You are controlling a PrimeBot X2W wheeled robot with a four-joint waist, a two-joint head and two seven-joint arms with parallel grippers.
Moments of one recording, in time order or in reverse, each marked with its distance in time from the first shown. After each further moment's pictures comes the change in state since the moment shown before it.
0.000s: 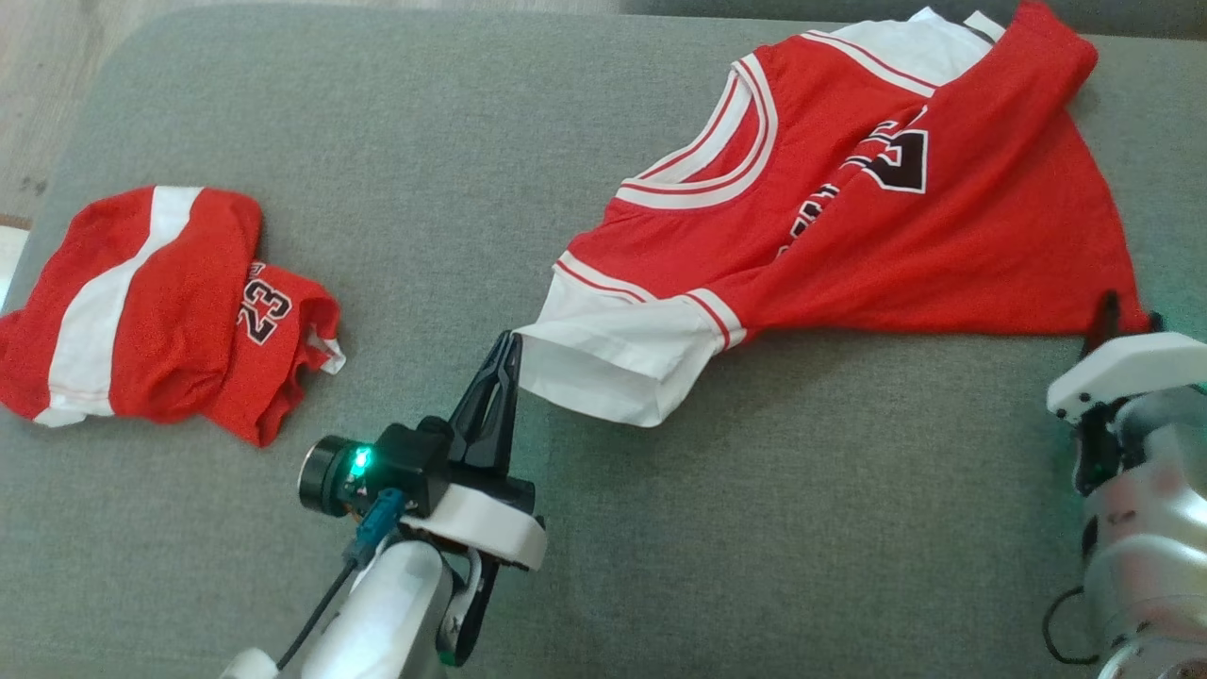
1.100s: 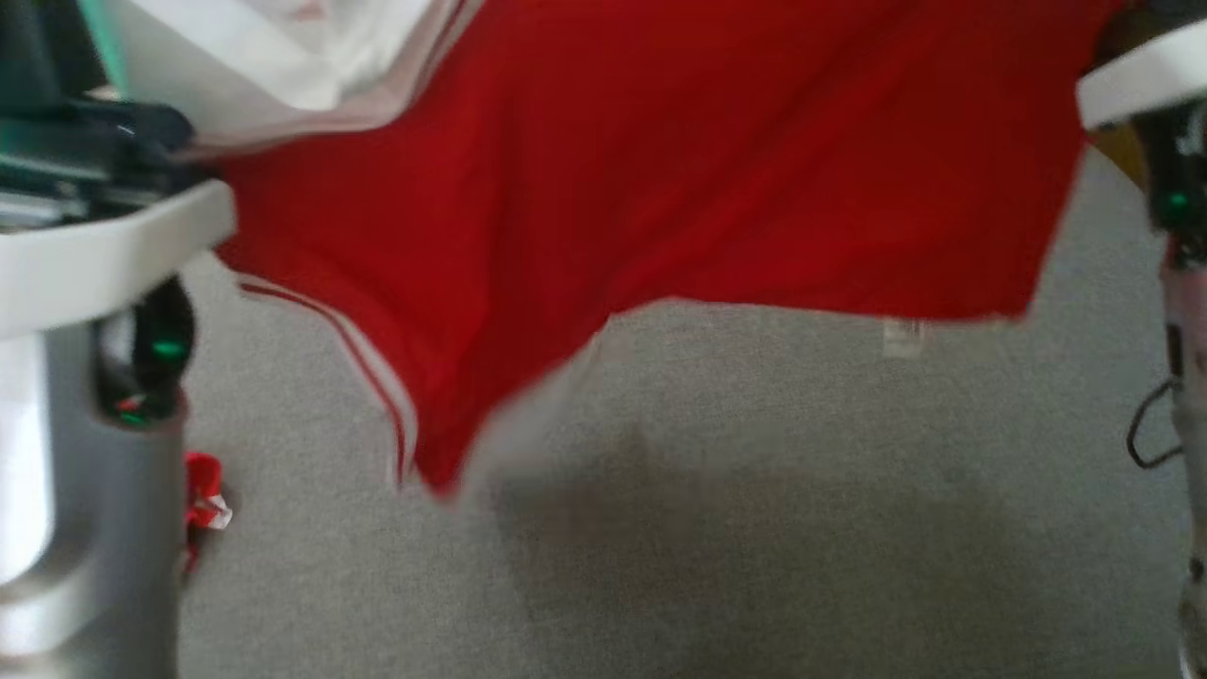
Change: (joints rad) left arm -0.304 0.158 0.396 -0.579 -0.085 -0.042 0.105; right arm -0.121 -0.183 0.848 -0.787 0.470 0.000 0.096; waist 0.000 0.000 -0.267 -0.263
